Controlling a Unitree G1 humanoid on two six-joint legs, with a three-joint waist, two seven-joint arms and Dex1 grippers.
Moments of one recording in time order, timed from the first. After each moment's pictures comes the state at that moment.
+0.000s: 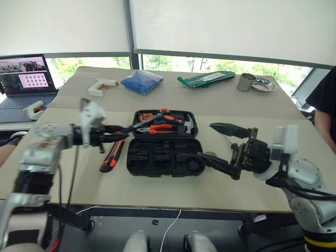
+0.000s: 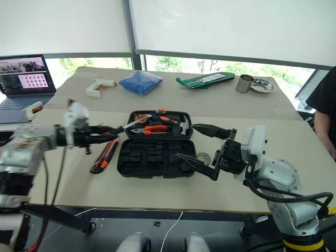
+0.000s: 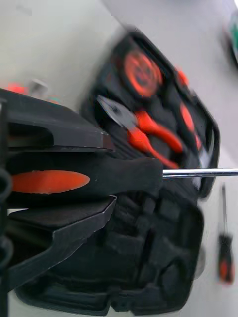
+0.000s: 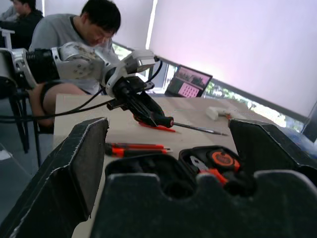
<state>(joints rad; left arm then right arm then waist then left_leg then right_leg) -0.66 0.75 -0.10 0.24 -0.26 0.26 -1.22 -0.17 -0.69 -0.13 -0.50 0.73 0.26 0.85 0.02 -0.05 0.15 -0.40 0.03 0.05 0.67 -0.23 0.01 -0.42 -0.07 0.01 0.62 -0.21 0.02</state>
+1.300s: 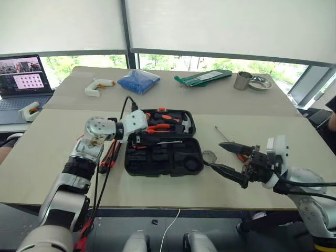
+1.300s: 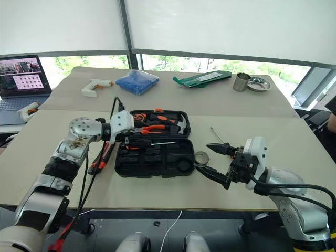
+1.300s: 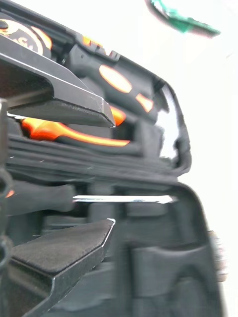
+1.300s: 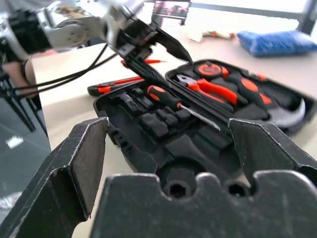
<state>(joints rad) -0.77 0.54 -0.15 0.48 -0.08 -0.05 -1.14 -0.01 -0.69 -0.21 -0.43 0.75 0.43 0.89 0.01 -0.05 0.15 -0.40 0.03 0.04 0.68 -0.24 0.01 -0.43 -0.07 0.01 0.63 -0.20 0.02</state>
